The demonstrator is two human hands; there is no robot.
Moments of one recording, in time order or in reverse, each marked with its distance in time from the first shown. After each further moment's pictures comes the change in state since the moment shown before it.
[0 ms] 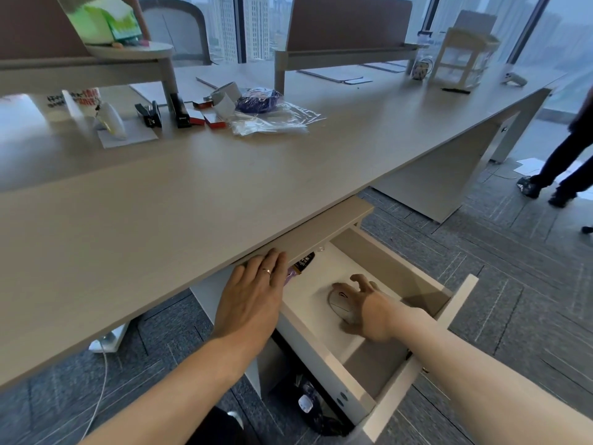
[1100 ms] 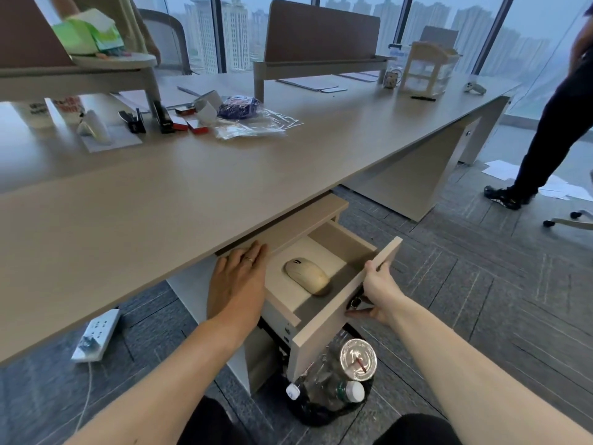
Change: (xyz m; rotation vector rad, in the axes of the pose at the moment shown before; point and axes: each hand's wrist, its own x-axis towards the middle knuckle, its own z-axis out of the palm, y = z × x) left_hand -0.003 0.005 0.001 -0.088 0.046 -0.100; right_hand -0.040 -0.008 -0.014 1.510 0.380 0.628
